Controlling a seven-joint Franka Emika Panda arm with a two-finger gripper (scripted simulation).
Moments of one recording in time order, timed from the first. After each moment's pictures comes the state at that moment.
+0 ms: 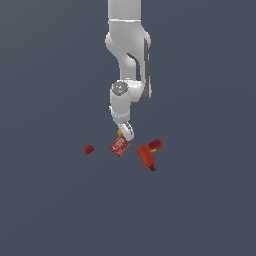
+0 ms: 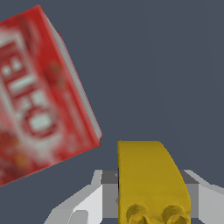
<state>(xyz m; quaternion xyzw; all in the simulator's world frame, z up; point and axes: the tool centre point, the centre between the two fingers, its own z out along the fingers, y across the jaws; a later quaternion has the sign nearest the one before) -0.139 -0.032 0.022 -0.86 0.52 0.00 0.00</state>
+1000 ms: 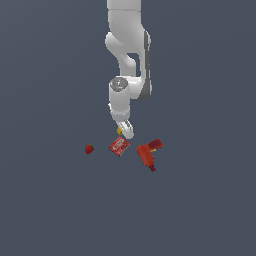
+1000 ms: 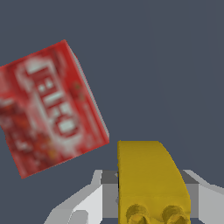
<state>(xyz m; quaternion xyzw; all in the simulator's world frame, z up) -0.132 -0.034 0.045 -0.86 0.52 0.00 0.00</state>
